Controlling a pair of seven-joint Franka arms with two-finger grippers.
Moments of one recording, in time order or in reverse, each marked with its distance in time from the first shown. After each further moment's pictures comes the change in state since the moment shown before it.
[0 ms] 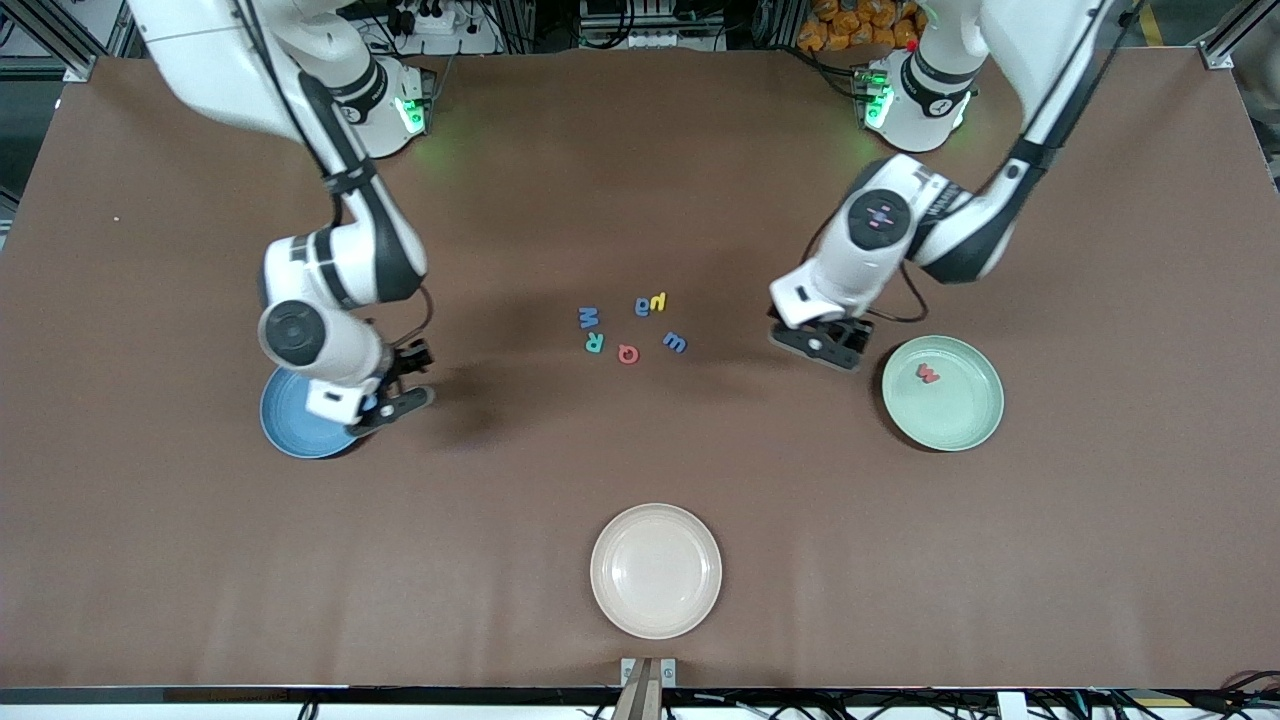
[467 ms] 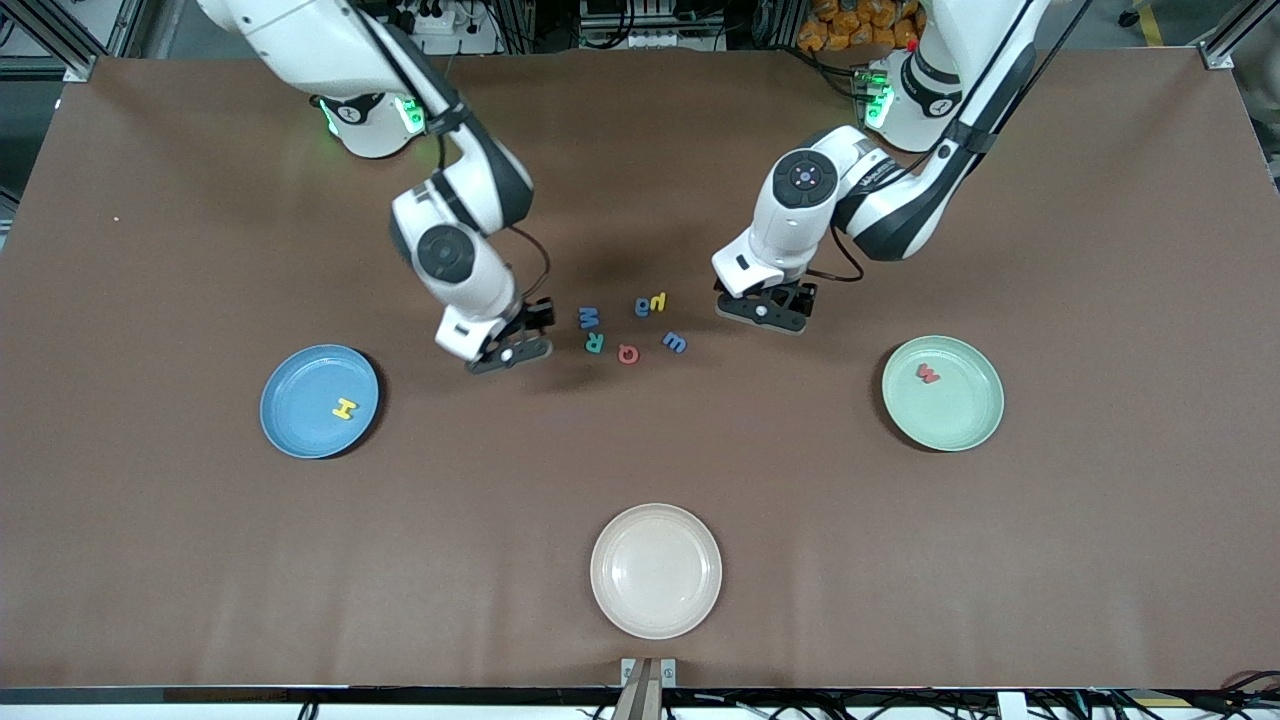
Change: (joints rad) left arm -0.082 0.006 -0.034 0.000 0.000 -0.005 -0.215; right arm 0.059 0.002 0.239 -0.163 -0.001 0.344 0.478
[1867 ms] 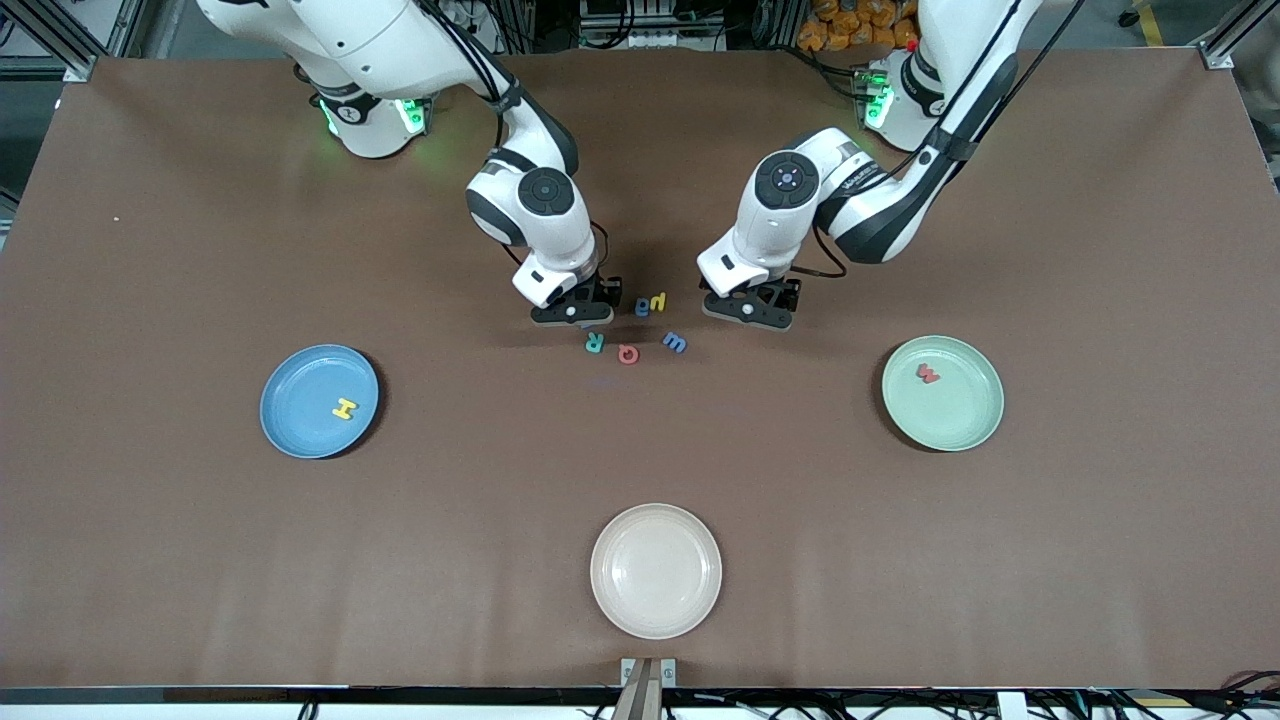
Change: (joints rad) left arm -0.025 0.037 0.001 0.026 0.000 0.000 -0.047; right arm 0.103 0.106 0.050 0.035 -0.315 0.121 0.596
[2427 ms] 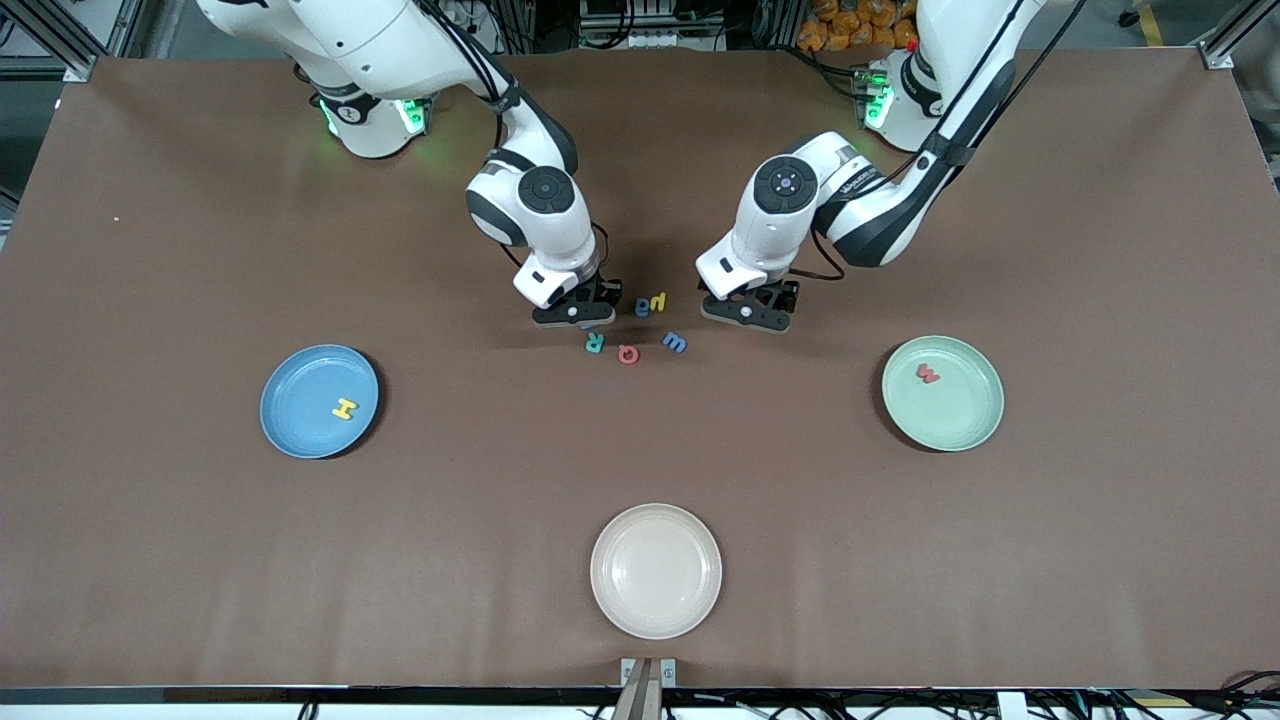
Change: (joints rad) left arm -0.001 0.021 0.000 0.012 0.000 0.000 0.000; right arm -0.001 -0.003 -0.003 0.003 -0.027 0.006 0.001
